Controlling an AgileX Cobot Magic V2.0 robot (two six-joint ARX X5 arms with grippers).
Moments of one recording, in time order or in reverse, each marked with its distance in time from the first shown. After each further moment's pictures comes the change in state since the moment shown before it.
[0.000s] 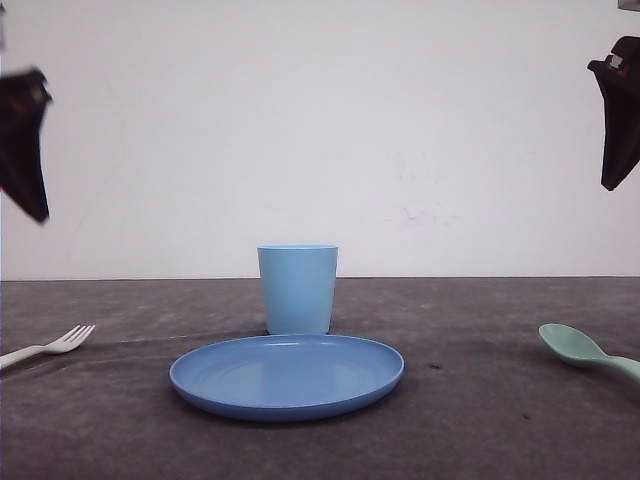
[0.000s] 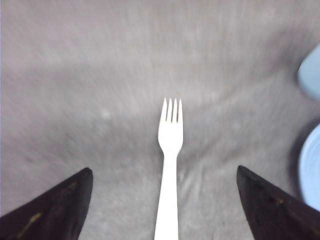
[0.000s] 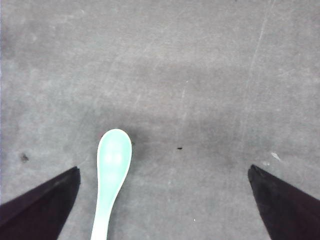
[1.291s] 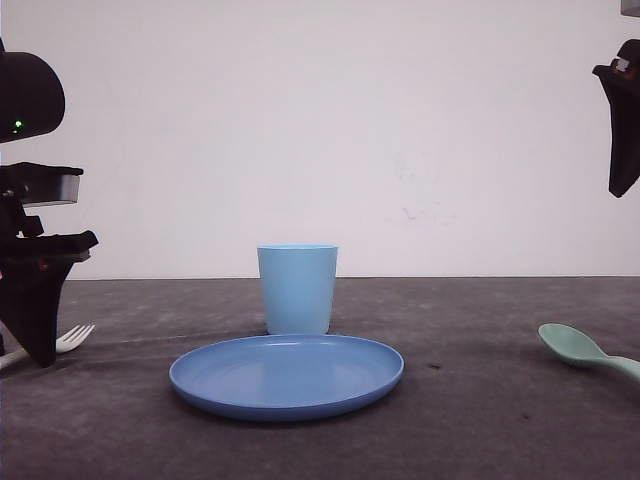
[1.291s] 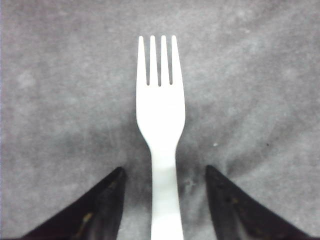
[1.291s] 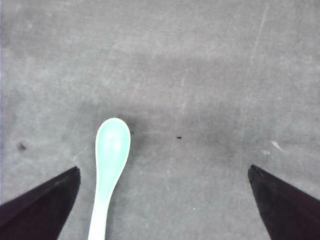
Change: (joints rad) left arm -0.039 0.360 0.000 0.128 -0.005 0.076; right arm 0.000 0.000 0.000 -0.035 0.000 0.000
